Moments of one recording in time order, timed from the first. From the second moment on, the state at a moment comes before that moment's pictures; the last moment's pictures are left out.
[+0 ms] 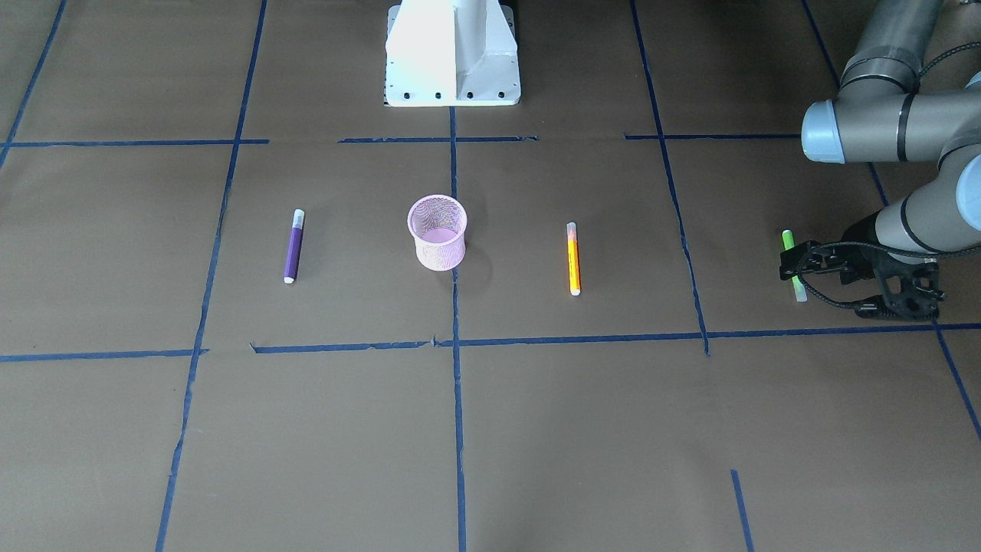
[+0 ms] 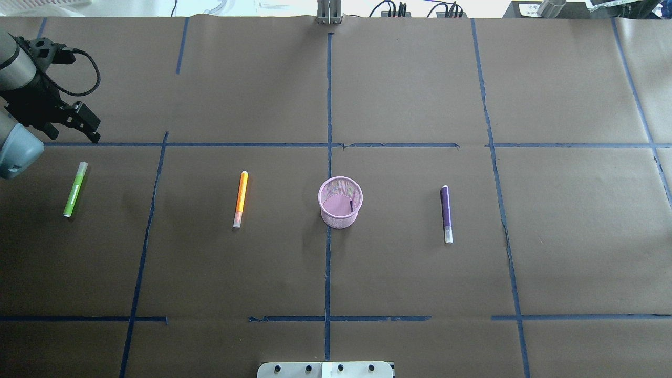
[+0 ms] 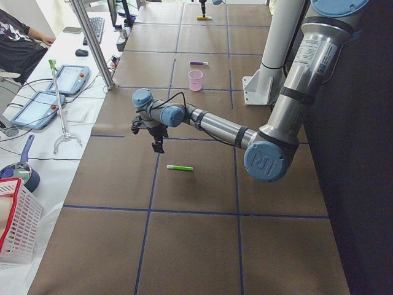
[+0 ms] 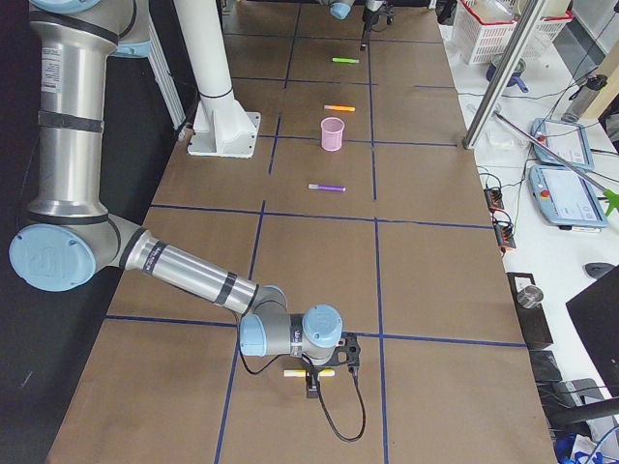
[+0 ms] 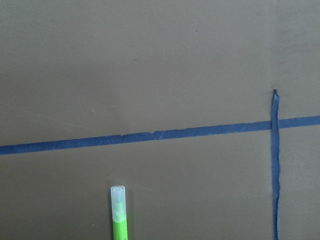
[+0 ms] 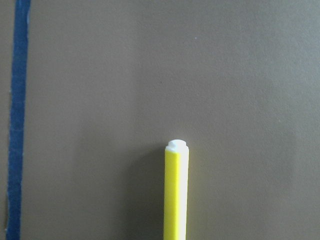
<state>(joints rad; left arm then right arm) -1.10 -1.89 -1.53 -1.59 -2.34 -0.43 1.43 -1.69 1.24 -1.10 2.28 0.05</state>
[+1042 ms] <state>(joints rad) -1.06 -1.79 -1.41 -1.91 -2.30 -0.54 1.43 -1.69 1.24 -1.09 2.29 0.05</state>
